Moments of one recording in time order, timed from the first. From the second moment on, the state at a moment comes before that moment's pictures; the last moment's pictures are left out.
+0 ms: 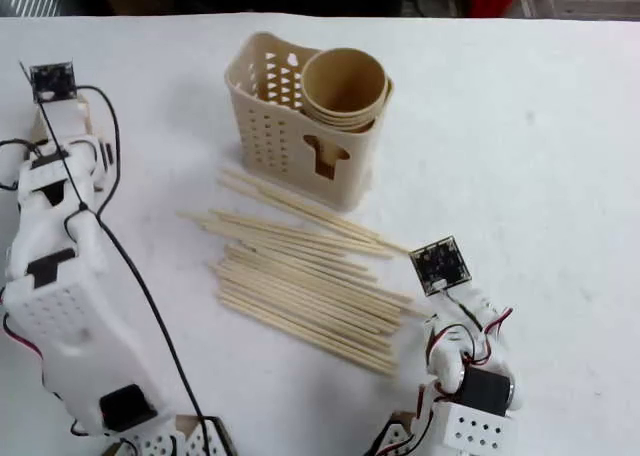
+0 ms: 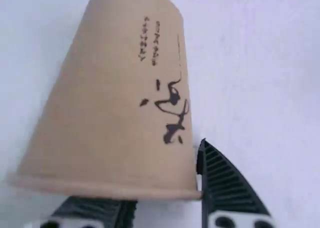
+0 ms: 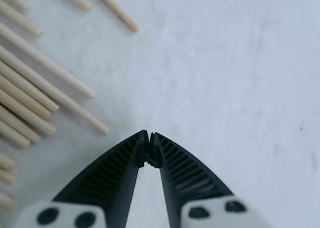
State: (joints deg) left arm -30.9 33.0 2.7 26.5 -10.2; right arm 11.7 -102.9 96.4 69.6 38.8
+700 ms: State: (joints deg) left arm -30.7 40.3 -14.0 38.6 -7.5; right arm 11.7 -102.9 96.4 69.6 38.9
